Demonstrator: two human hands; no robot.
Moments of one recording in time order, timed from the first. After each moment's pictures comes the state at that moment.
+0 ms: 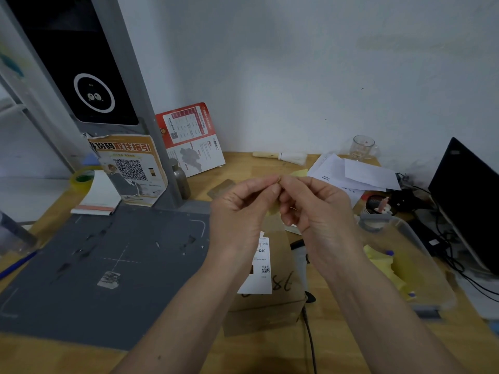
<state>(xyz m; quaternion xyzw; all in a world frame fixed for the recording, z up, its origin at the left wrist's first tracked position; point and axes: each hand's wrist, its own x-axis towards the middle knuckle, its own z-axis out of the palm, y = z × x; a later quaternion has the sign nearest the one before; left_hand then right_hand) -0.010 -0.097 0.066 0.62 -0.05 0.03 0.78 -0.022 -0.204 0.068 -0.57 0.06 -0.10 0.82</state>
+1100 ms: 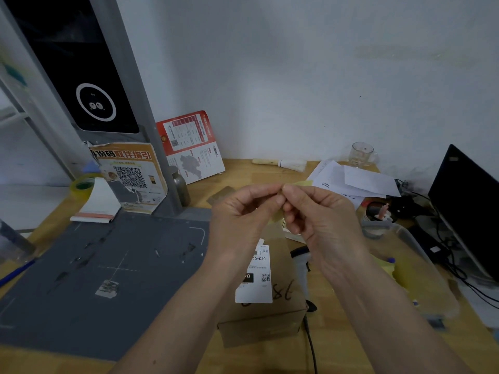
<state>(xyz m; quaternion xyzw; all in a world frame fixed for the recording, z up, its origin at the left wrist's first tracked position) -0.002 -0.093 0.062 0.63 -0.10 0.02 0.77 -0.019 -0.212 0.068 -0.56 0.06 -0.08 0.83</state>
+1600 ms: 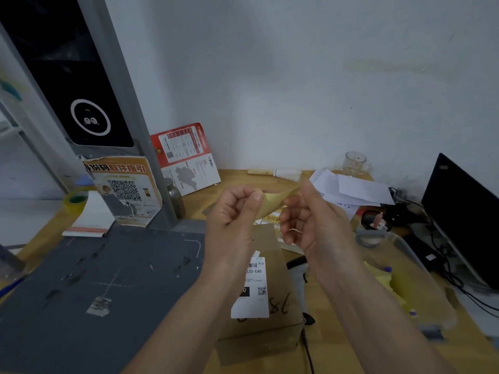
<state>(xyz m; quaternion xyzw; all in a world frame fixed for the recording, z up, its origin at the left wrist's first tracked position) 0.004 -0.100 0.065 0.63 -0.06 0.04 0.78 -0.012 -0.216 0.072 -0.54 0.13 -0.07 0.83</state>
